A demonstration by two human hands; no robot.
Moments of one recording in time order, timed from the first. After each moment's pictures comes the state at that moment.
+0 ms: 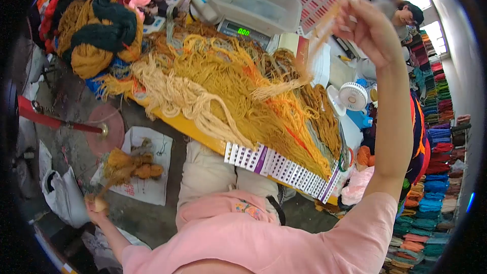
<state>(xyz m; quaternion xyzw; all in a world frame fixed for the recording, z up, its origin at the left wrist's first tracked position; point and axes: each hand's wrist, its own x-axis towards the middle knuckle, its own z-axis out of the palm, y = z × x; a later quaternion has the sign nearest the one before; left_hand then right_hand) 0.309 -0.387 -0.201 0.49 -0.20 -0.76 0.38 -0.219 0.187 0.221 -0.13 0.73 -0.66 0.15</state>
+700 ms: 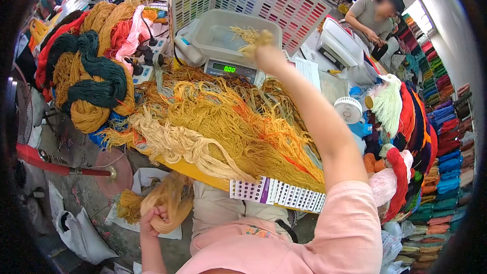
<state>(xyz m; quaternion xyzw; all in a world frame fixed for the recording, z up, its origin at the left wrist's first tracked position) 0.095 -0.181 -0.108 0.27 -0.19 -0.93 -0.14 -0.332 0.141 0.054 -0.15 0.98 0.11 -0.01</state>
